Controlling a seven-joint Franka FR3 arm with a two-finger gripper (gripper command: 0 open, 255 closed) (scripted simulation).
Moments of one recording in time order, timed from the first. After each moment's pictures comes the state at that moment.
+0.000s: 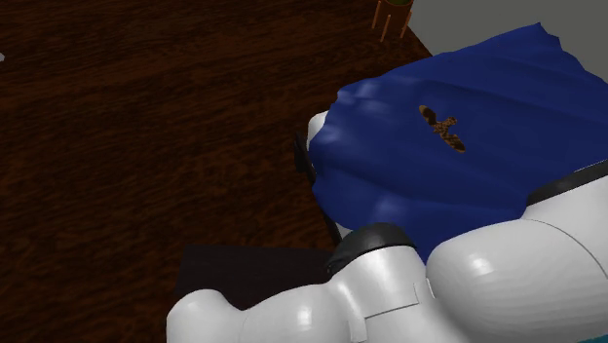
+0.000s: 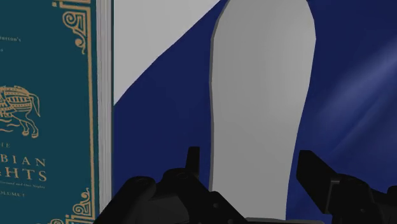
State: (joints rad) arm -1.08 0.76 -0.36 -0.94 0.23 1.68 -0.26
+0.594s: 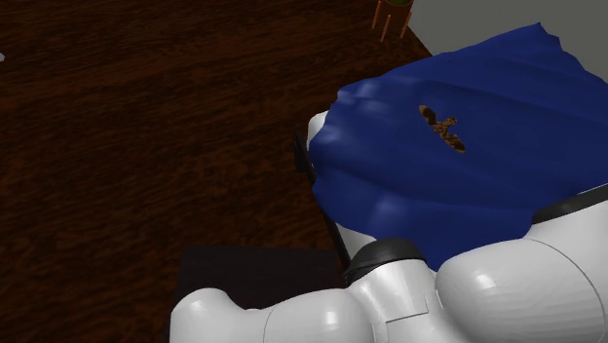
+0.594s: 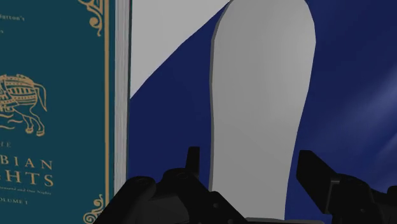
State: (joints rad) arm -1.16 0.89 -0.34 -0.79 0.25 1.66 -0.29
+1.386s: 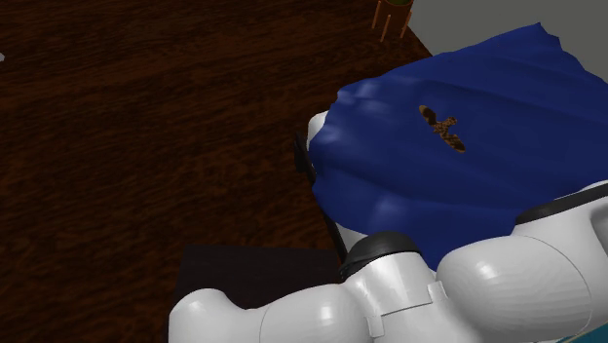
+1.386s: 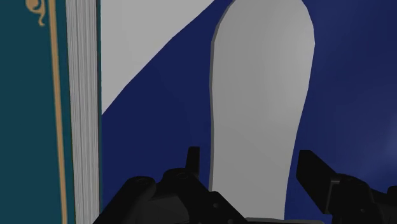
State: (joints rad) arm -1.12 0.88 -0.34 -0.98 0.26 1.83 -0.31
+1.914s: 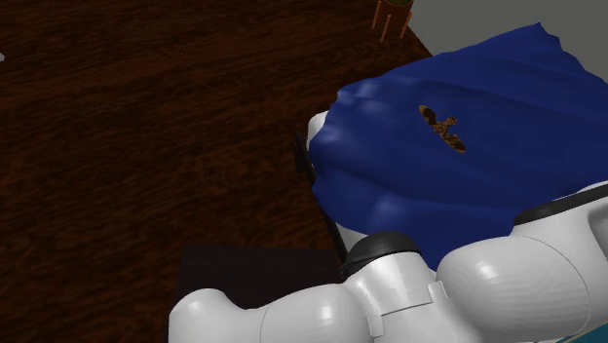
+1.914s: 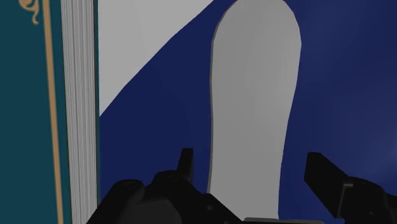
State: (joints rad) arm -1.12 0.88 -0.34 -0.99 0.26 1.84 -0.31
